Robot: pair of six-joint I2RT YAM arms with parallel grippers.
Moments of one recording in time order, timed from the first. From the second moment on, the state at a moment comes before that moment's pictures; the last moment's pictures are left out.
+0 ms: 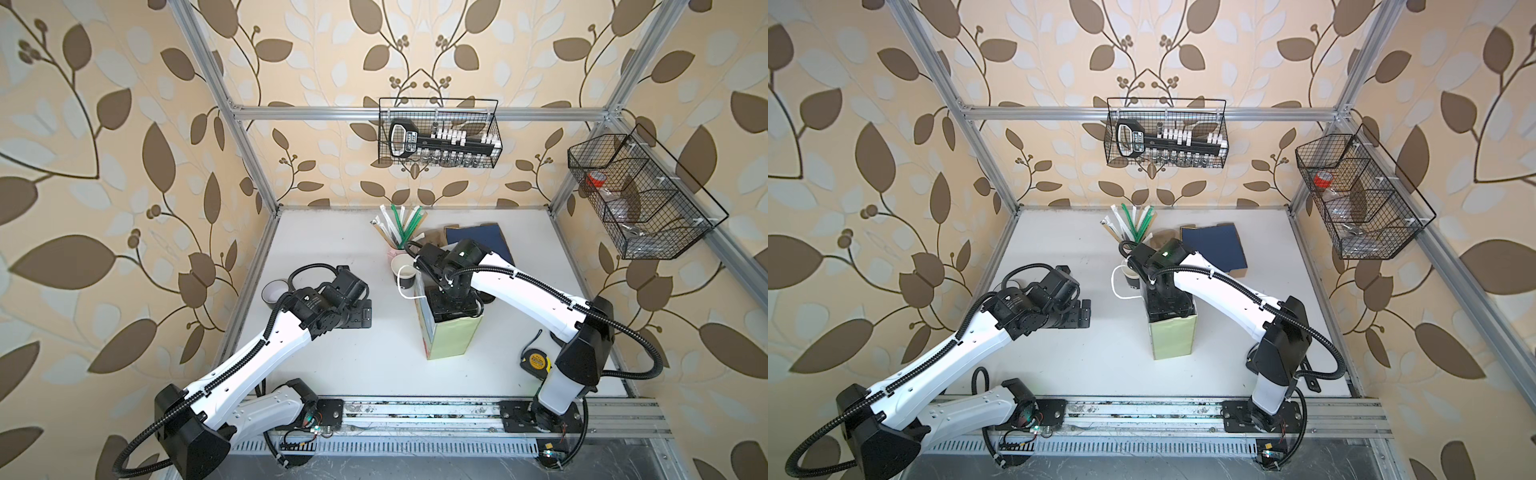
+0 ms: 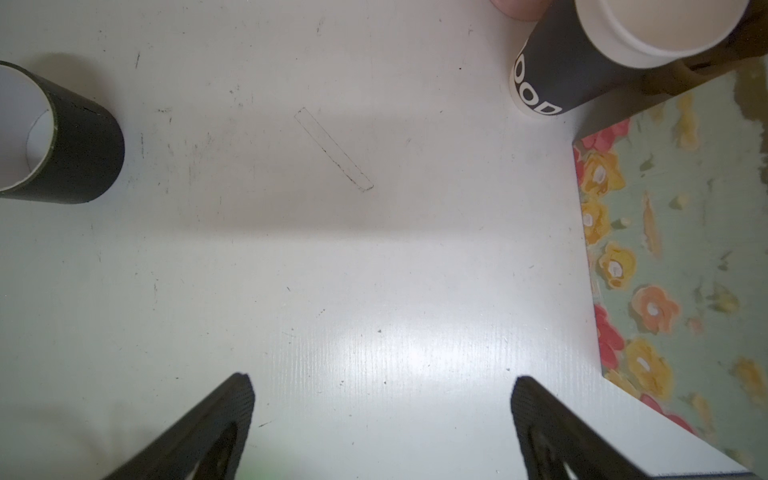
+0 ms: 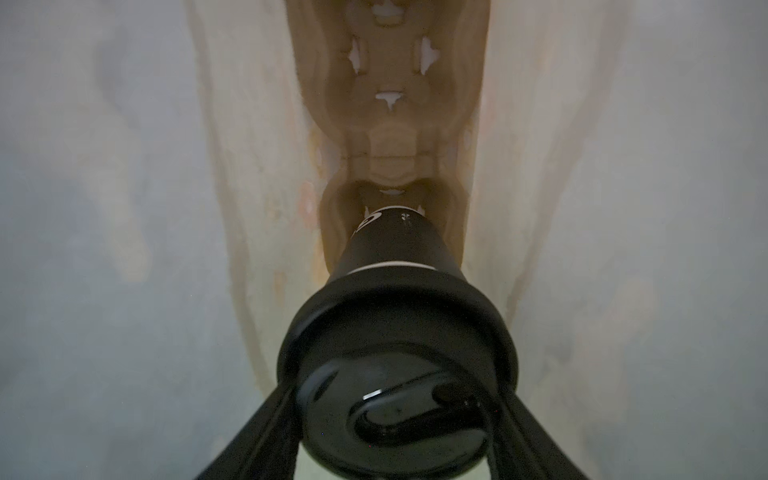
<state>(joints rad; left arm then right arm) -0.63 1.05 0.96 -1.05 -0.22 -0.63 0.84 1.74 1.67 -1.51 0.04 0.75</state>
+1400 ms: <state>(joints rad) -0.63 1.05 0.96 -1.05 -0.22 -0.63 0.85 1.66 1.47 -1.39 0.00 0.76</state>
